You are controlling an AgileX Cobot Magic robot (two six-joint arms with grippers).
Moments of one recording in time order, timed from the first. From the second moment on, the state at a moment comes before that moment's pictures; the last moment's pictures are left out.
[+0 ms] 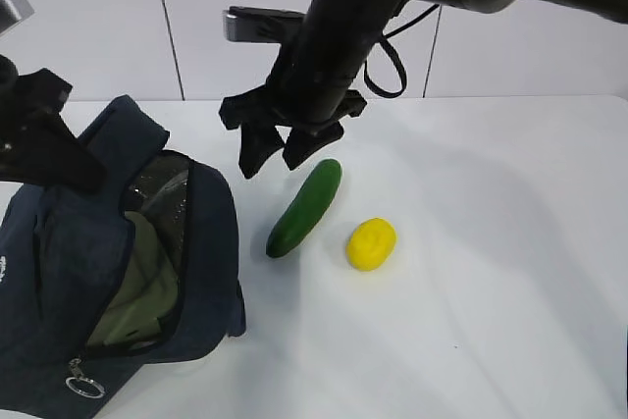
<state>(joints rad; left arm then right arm) -0.13 1.44 -1.03 -0.69 0.99 0.34 0.50 2.17 -1.95 0.33 1.12 -0.09</state>
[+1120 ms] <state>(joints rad) -0.13 1.44 -1.03 -0.68 0.98 0.35 0.50 2.32 -1.95 0.01 1.01 0.76</state>
